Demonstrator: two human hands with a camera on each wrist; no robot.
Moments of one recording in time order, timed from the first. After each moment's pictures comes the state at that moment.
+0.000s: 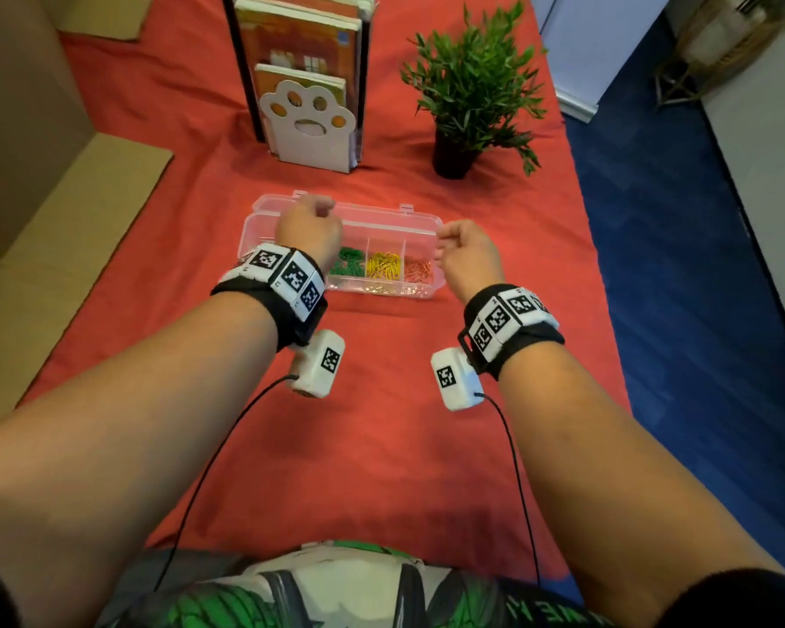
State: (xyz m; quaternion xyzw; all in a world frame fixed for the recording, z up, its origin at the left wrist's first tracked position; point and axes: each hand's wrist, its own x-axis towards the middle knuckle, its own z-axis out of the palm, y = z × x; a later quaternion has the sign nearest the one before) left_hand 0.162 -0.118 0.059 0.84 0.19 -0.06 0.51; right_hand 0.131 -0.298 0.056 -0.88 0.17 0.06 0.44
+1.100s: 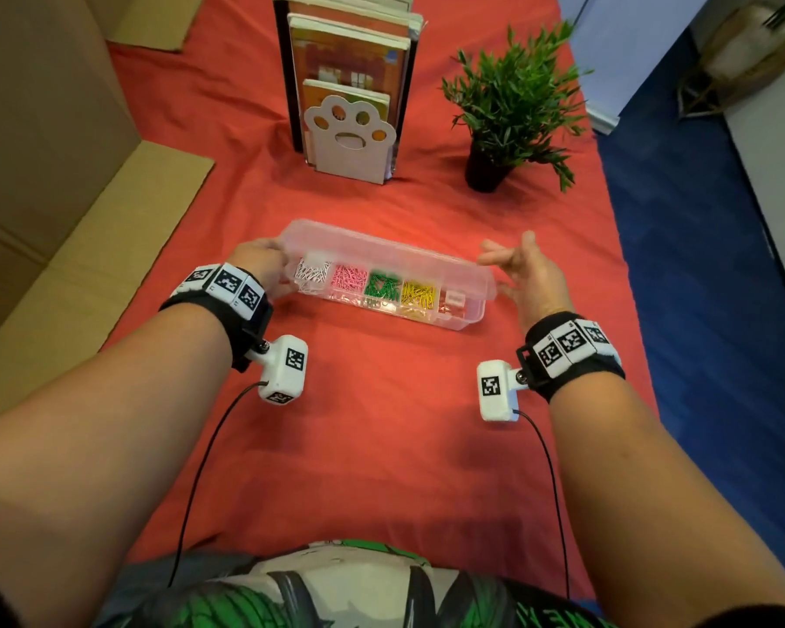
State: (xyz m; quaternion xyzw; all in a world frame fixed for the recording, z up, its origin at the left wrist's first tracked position) left_hand 0.168 -0.008 0.021 0.72 0.30 -0.17 0.60; right_hand 0.121 -0.318 0.061 -0.71 0.19 0.07 0.68
